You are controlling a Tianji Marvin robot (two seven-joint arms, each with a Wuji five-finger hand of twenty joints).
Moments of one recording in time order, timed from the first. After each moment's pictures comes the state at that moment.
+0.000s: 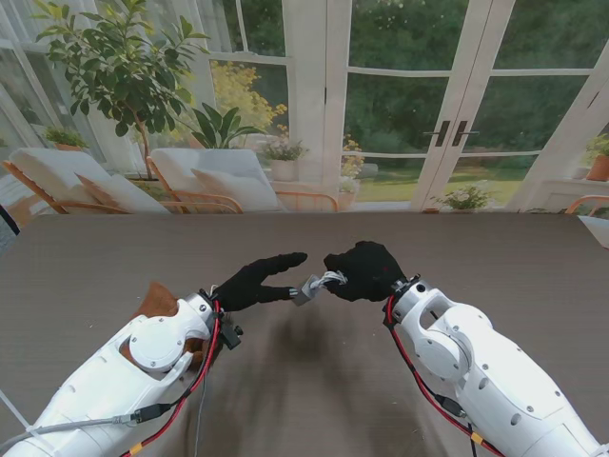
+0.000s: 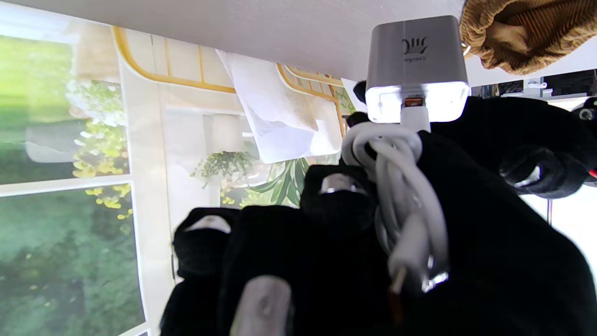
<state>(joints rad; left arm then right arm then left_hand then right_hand) 1.27 -1.13 -1.01 -1.27 -0.06 -0.40 -0.22 -1.28 -1.08 1.00 -1.45 -1.00 -0.32 -0.25 0.76 -0.43 0.54 -0.09 0.42 0.21 0.07 0.23 0.43 0.25 0.05 0.30 0.20 0.29 0.07 0.36 -0.06 0.25 0.17 0.62 0.66 -0.46 0.66 -0.02 0.83 0.00 1.15 0.55 1.37 -0.08 1.17 0.89 1.31 -0.05 1.67 1.02 0.66 0.00 1.78 0.85</state>
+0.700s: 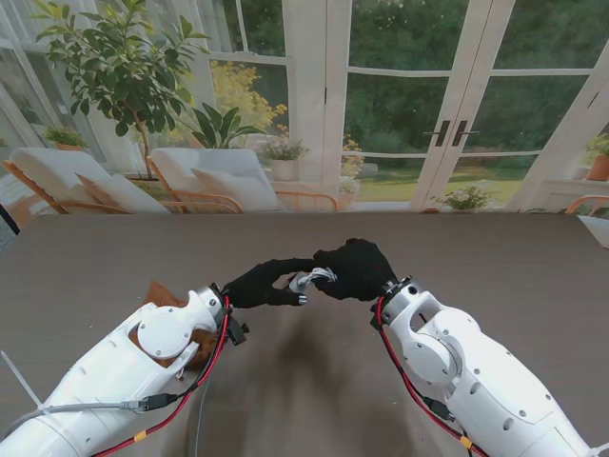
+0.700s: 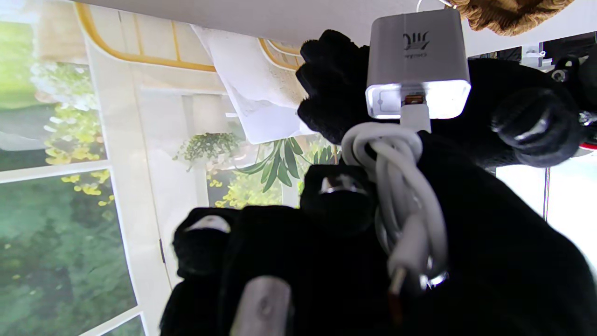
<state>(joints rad) 1.18 -1.13 -0.92 -1.20 -0.06 -0.45 -0.27 -1.29 -1.10 0.98 -1.48 -0.97 -0.28 -0.29 0.70 -0.51 0.63 -0.09 0.47 0.29 0.10 0.30 0.48 0.25 0.11 0.37 0.20 0.28 0.07 0.35 -0.04 0.24 0.16 0.60 0.66 -0.46 0.66 -0.02 0.83 0.00 1.15 0.55 1.37 -0.08 1.17 0.89 1.31 -0.05 1.67 1.02 0.66 0.00 1.78 0.85</state>
